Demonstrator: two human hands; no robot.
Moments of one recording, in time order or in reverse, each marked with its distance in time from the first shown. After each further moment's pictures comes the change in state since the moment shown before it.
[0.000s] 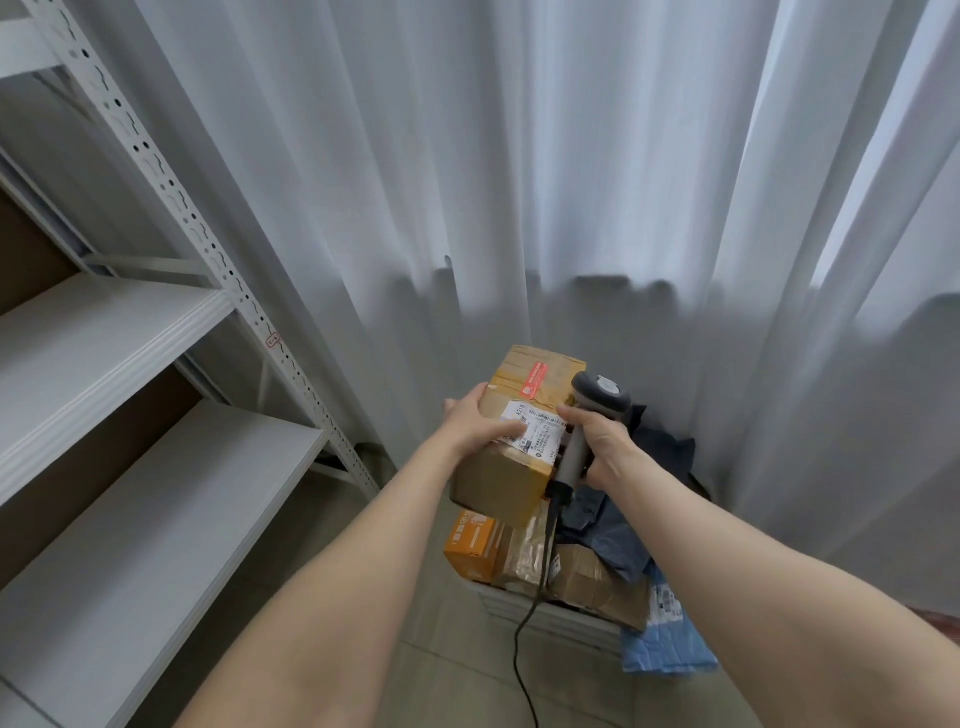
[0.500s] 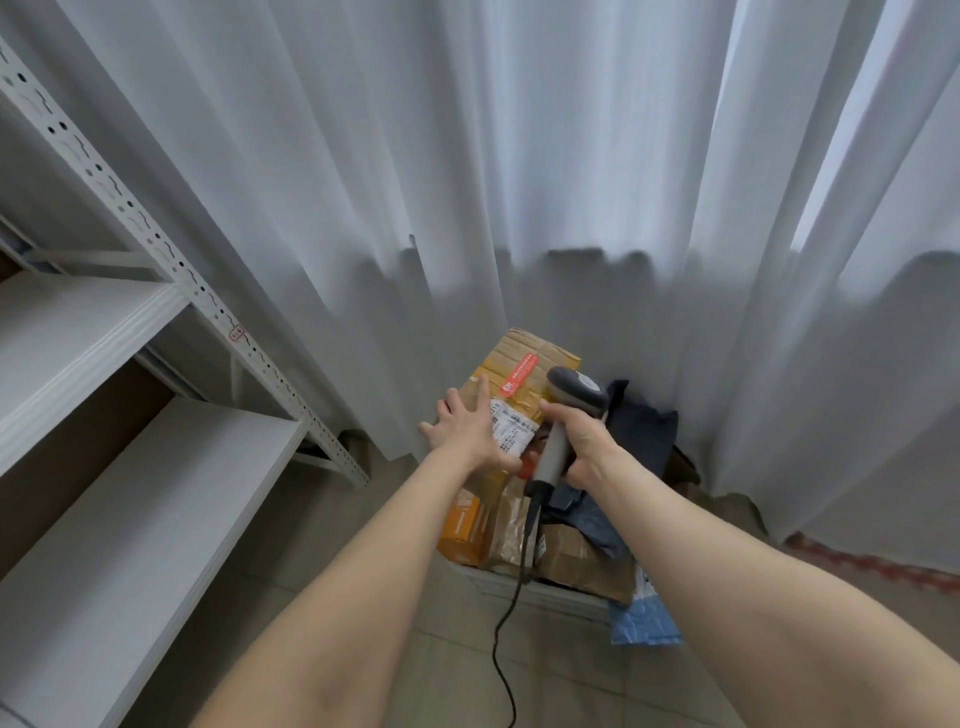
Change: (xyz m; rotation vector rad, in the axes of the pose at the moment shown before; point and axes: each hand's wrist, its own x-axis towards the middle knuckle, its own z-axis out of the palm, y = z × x) left_hand 0.012 0.006 0.053 0.856 0.012 0.044; right_hand 0.021 0.009 -0.020 0.037 -0.018 0.084
